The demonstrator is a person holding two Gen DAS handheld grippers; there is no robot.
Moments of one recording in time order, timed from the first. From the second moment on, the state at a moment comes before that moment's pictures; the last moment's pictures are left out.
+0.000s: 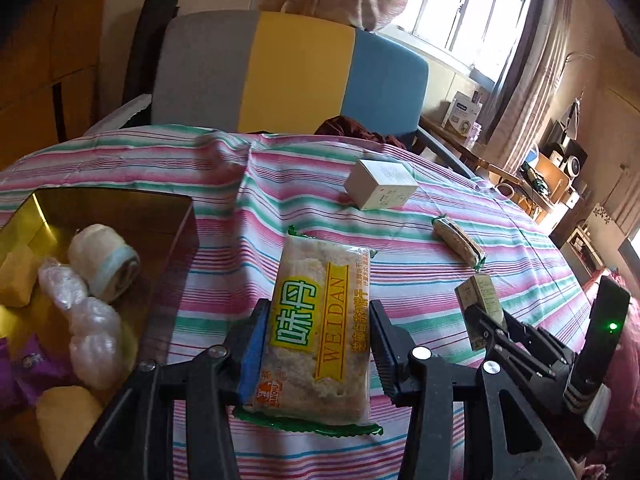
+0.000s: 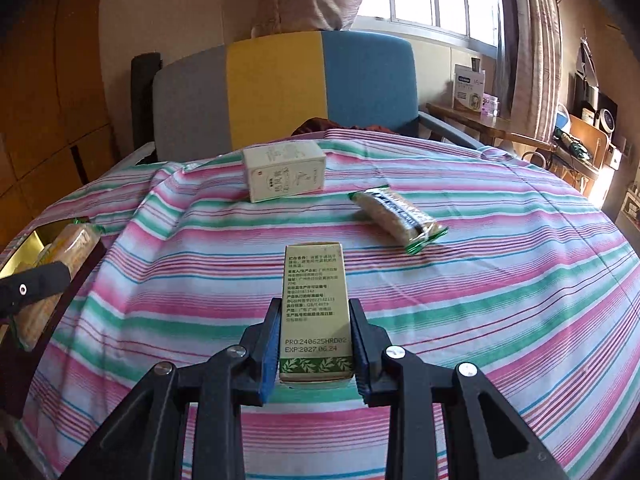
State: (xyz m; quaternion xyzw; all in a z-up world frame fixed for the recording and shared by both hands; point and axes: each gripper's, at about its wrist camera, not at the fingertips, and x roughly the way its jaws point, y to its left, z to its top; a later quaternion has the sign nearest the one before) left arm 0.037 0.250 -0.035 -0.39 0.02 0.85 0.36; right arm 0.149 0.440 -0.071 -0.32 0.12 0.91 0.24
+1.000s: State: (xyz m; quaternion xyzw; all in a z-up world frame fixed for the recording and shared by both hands) left arm -0.140 0.085 -0.048 -0.44 0.00 0.87 0.20; right arm 0.068 0.262 -0.026 -0.35 0.09 0.93 0.04
